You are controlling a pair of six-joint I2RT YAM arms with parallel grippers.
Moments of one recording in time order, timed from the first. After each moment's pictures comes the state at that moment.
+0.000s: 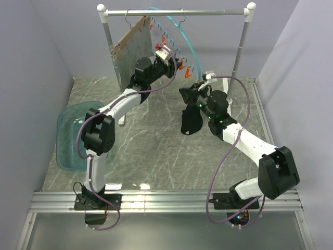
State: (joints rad) left arm -0.49 2.09 1.80 0.49 0.39 0.00; right arm 0.46 1.40 0.94 0.51 -0.12 0.33
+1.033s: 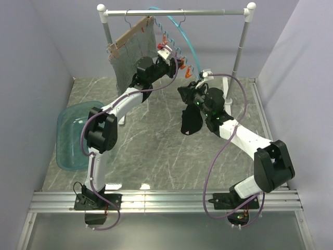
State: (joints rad) left arm -0.49 2.15 1.86 0.48 0.43 -0.01; right arm 0.46 1.47 0.98 0.51 -0.11 0.33
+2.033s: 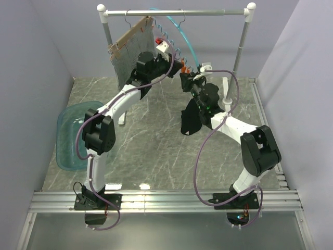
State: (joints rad) left arm -0.49 2.10 1.92 0.25 0.45 -0.18; right arm 0.45 1.67 1.10 0.77 0.06 0.20
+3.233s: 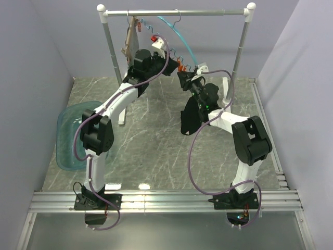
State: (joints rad) left arm -0.47 2.09 1.94 0.16 0.42 -0.26; right arm 0.38 1.83 1.13 0.99 -0.15 0.08
